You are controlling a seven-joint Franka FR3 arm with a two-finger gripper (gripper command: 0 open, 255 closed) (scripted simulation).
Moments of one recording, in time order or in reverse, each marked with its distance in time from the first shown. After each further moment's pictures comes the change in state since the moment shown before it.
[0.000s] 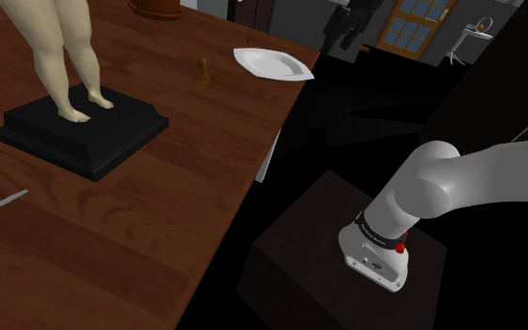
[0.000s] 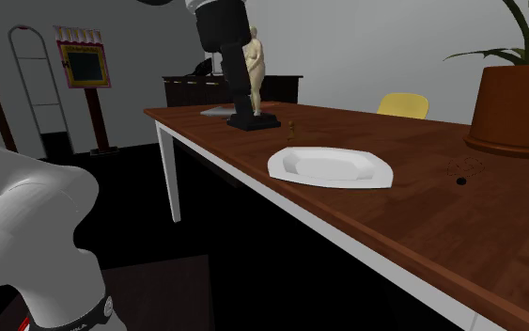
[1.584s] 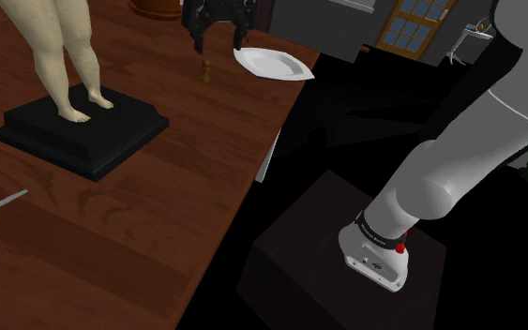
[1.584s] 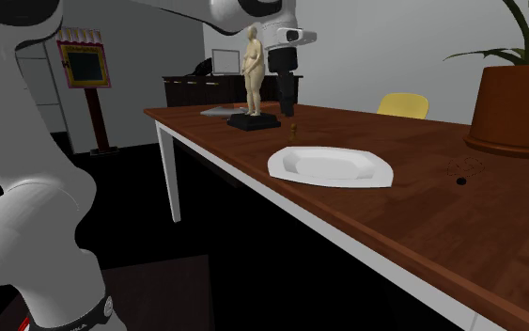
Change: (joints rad) arm 0.057 0.680 0.392 0.539 0.037 0.014 0.550
